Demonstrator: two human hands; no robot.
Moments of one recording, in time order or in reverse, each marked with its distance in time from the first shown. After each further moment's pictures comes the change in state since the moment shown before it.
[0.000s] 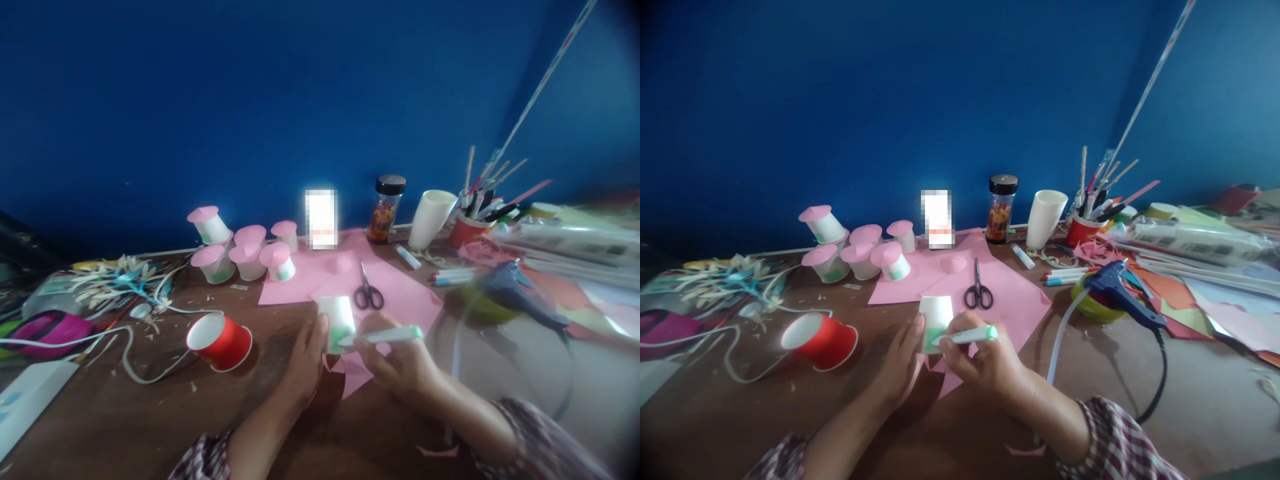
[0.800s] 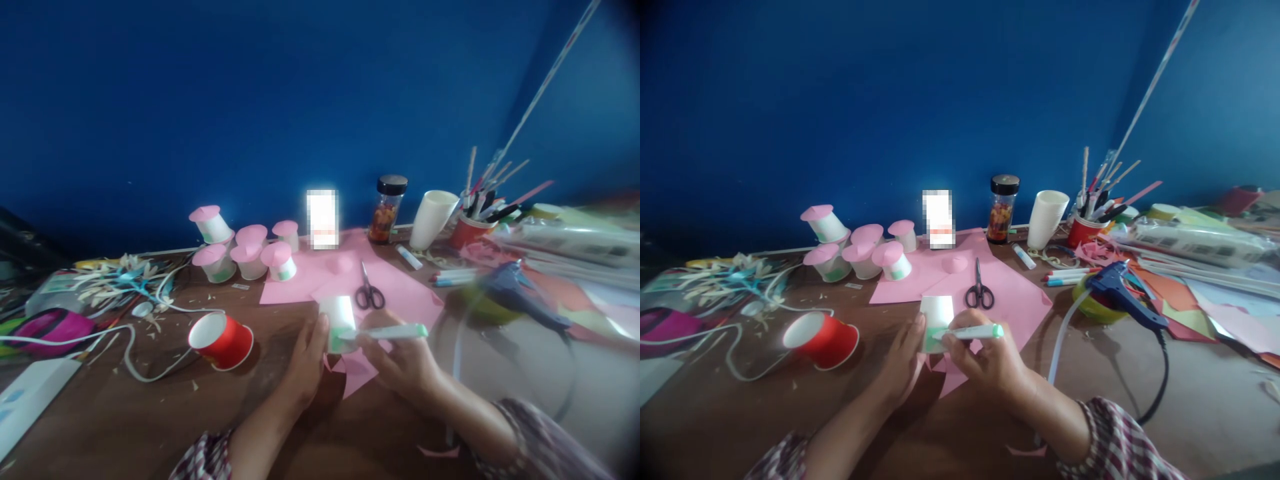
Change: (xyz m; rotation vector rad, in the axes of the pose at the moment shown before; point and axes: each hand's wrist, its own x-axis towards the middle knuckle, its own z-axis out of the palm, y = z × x) left_hand 0.003 -0.002 -0.001 -0.098 -0.058 0.012; right_hand -0.002 0.006 0.000 0.022 0.023 0.014
